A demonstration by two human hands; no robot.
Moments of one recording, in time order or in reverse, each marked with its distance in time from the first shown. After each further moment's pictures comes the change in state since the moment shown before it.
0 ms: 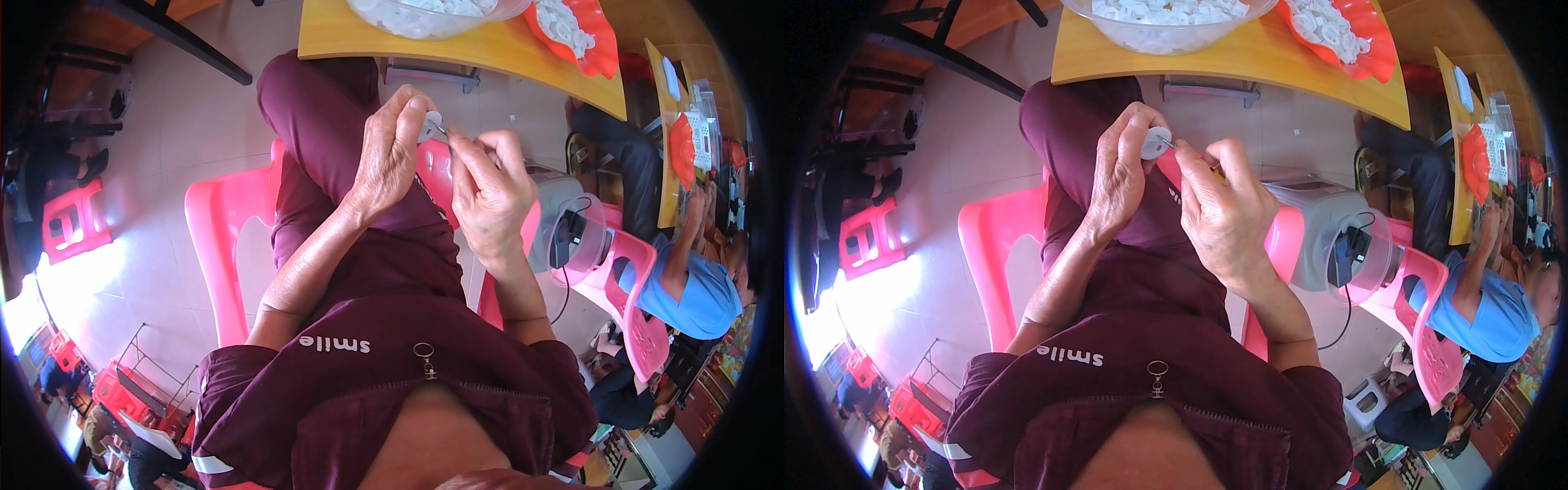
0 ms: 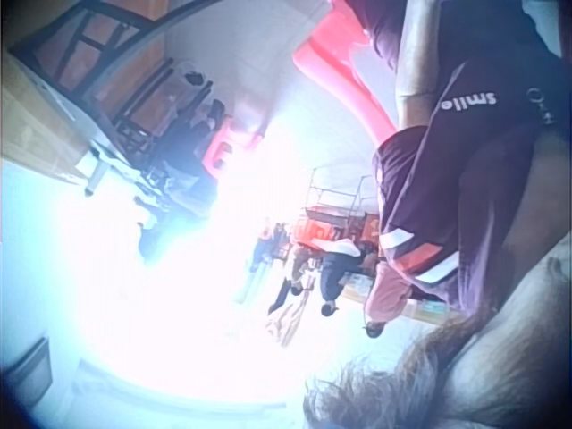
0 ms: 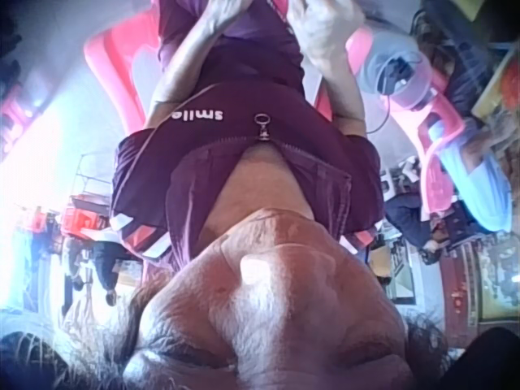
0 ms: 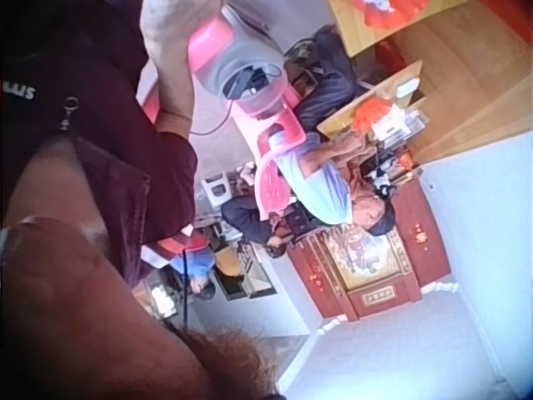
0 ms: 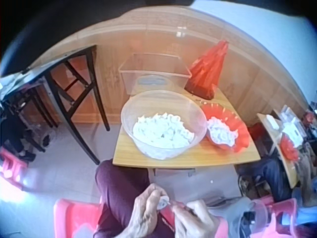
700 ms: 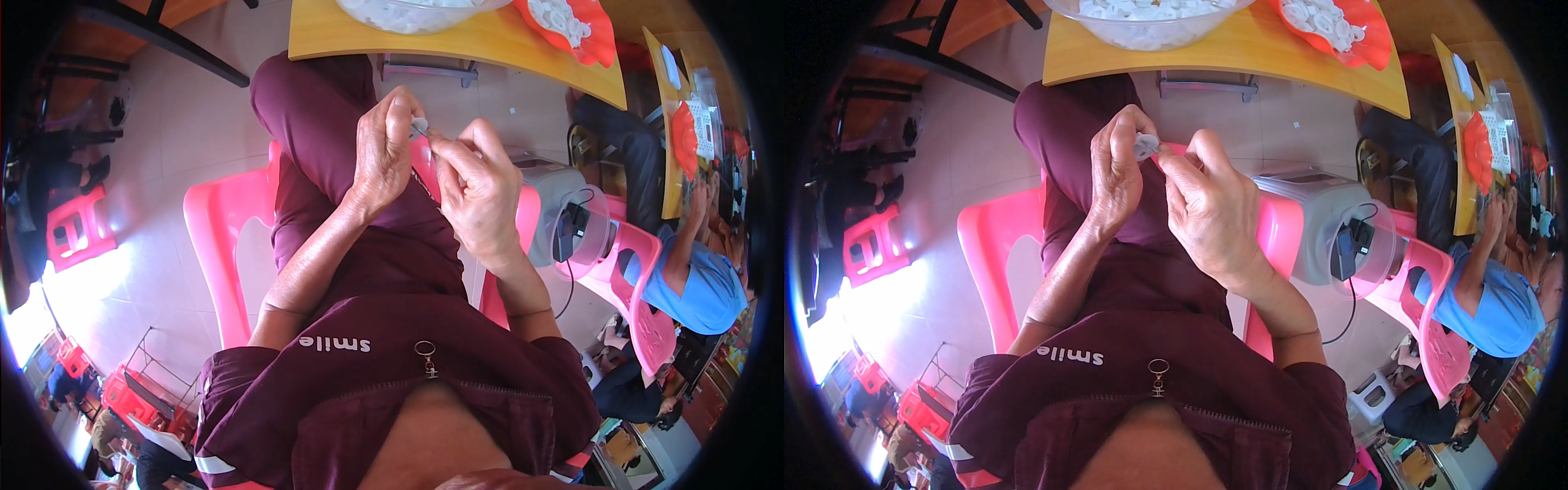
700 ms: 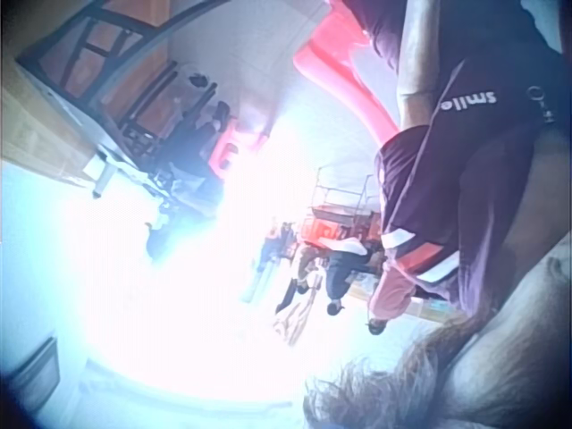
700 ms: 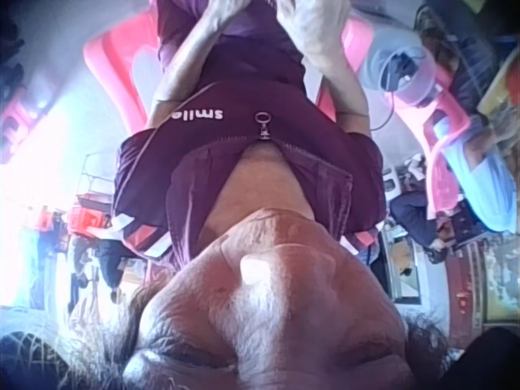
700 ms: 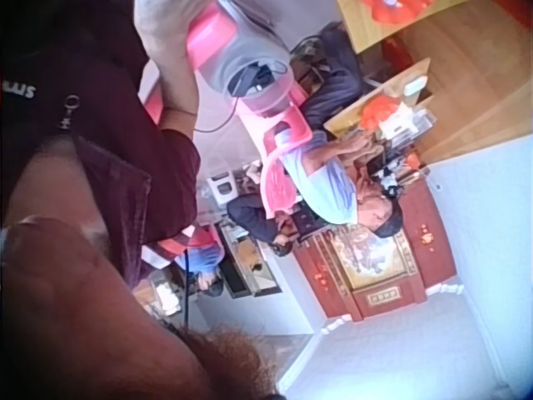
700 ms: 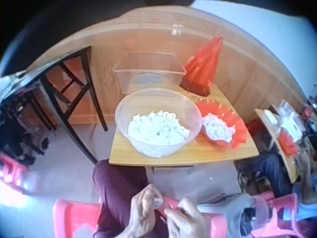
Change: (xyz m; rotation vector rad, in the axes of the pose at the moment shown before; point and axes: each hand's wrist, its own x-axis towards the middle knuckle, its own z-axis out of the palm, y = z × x) left_hand 0.002 -0.016 0.004 0.118 0.068 0.148; right_hand 0.004 -0.005 -0.005 0.137 -0.210 0.076
